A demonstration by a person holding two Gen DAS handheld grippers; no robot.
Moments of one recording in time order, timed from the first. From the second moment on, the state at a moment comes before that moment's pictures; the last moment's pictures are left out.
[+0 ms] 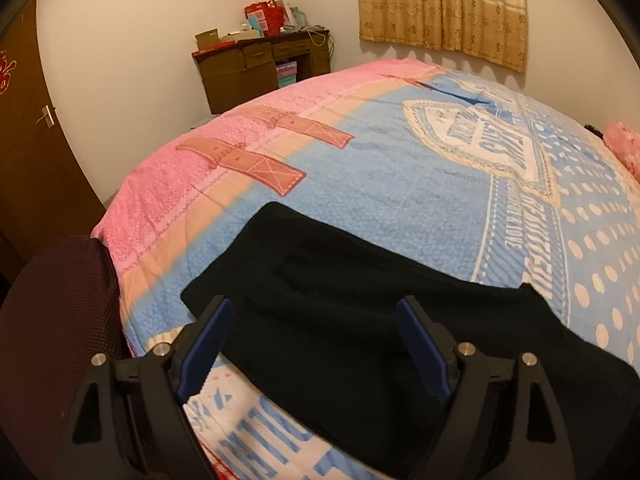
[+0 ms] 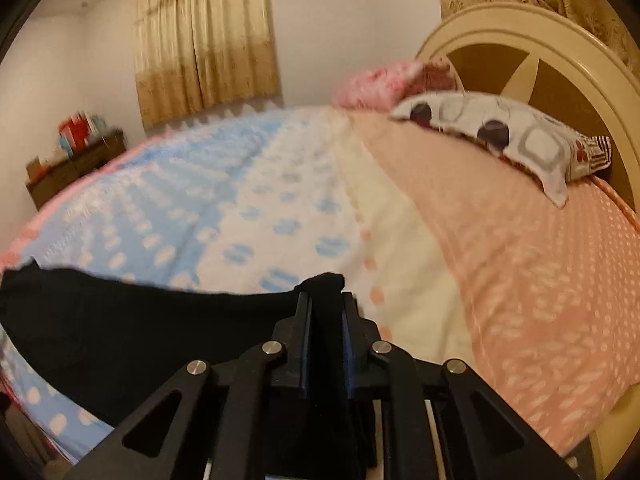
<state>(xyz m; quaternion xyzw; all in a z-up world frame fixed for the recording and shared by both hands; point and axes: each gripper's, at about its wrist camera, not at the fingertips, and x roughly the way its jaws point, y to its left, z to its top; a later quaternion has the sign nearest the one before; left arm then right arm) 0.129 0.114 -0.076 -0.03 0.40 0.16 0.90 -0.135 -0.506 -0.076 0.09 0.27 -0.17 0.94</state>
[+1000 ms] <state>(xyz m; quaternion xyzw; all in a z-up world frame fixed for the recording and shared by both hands) 0.124 0.094 -0.091 -0.03 0.42 0.13 0.90 -0.193 -0.500 -0.142 0.37 0.26 -0.13 0.88</state>
